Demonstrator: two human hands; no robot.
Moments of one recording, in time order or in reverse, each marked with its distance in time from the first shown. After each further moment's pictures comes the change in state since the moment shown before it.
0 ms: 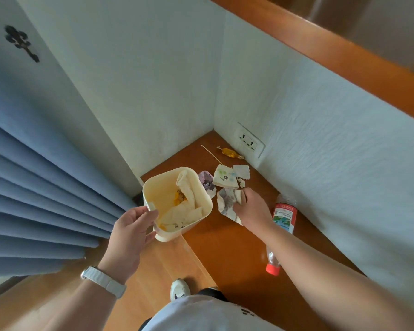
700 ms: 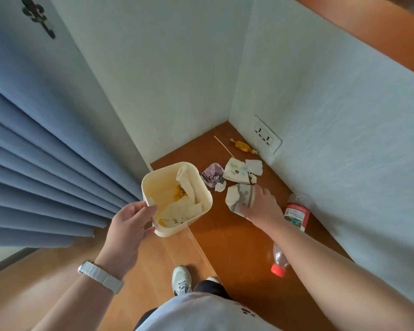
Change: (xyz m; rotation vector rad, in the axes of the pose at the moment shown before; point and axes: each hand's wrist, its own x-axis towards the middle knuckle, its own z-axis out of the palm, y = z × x) left_hand -0.002 -0.011 -0.014 -0.034 0.073 -0.020; right_hand 0.024 0.027 0.014 -0.377 -0.122 0.008
